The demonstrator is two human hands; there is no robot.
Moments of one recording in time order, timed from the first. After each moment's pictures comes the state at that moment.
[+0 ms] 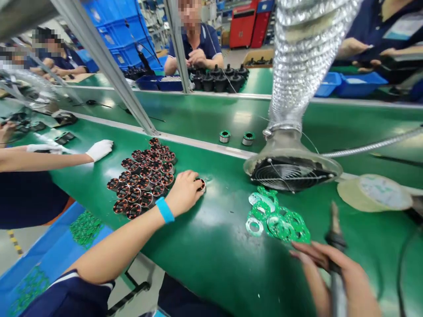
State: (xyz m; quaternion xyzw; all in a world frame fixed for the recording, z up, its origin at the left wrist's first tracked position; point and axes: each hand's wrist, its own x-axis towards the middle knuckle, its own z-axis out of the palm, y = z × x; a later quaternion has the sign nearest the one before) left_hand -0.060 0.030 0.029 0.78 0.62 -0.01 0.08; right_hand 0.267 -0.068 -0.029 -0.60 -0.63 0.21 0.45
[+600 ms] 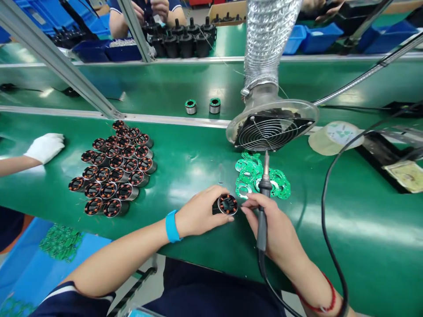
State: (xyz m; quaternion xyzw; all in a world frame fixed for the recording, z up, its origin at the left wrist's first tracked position) left_hand -0.004 -0.024 0.013 0.77 0.43 0.17 0.45; right_hand 0.190 -0.064 -0.008 -0.55 -0.74 0.18 0.33
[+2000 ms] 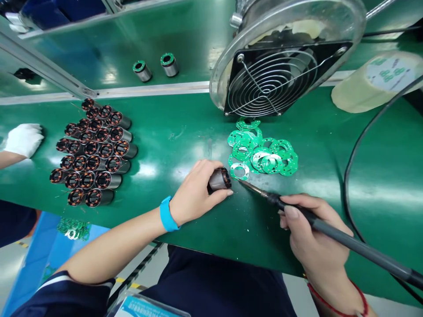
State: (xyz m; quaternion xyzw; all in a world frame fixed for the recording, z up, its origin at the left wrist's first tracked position) left_hand 0.020 -0.026 -0.003 0.80 0.47 0.20 0.31; right_hand 0.240 -0.107 -0.029 -0.66 -0.52 0.29 0.47
